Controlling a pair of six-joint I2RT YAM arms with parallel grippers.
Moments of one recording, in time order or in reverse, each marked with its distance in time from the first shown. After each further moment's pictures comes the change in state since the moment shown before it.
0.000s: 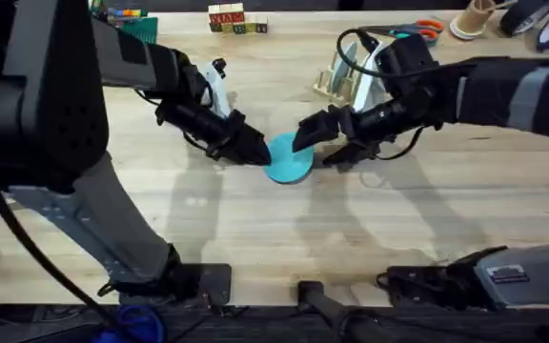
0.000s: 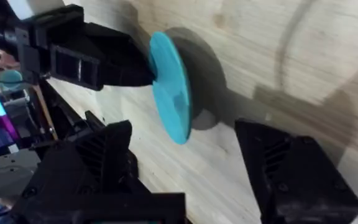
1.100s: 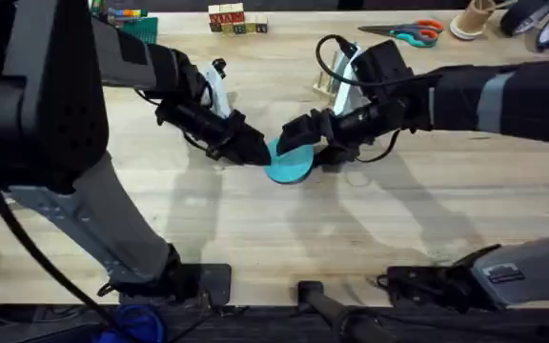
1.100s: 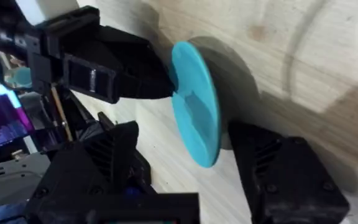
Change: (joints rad) left arm 0.000 0.000 0.000 0.000 0.000 -0.001; right arm 0.093 0.064 -0.001 0.146 -0.033 0.116
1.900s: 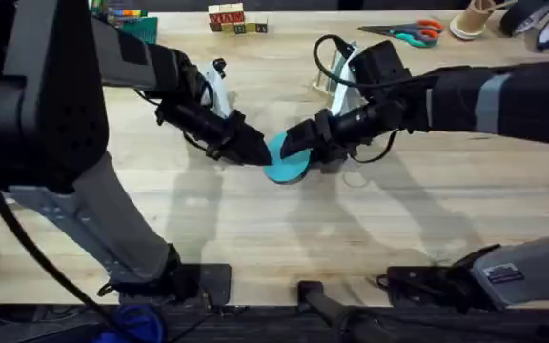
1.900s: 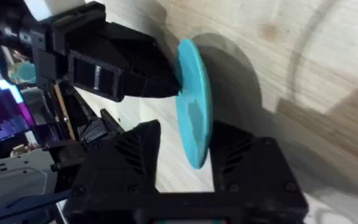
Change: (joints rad) left arm 0.000 0.000 0.000 0.000 0.000 0.000; right arm 0.012 0.001 0.000 0.016 -0.011 0.008
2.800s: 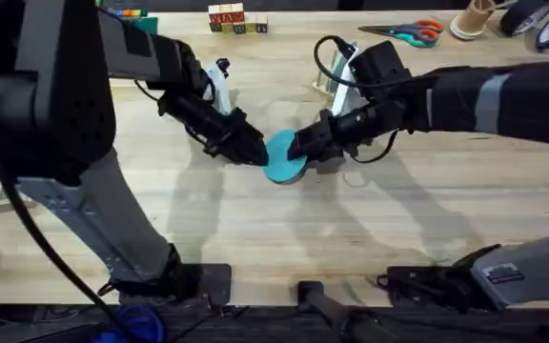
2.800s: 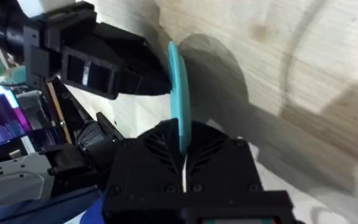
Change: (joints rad) left arm -0.010 0.028 0.078 -0.102 -0.074 -0.016; right arm -0.005 0.000 -0.002 -0.003 0.023 0.003
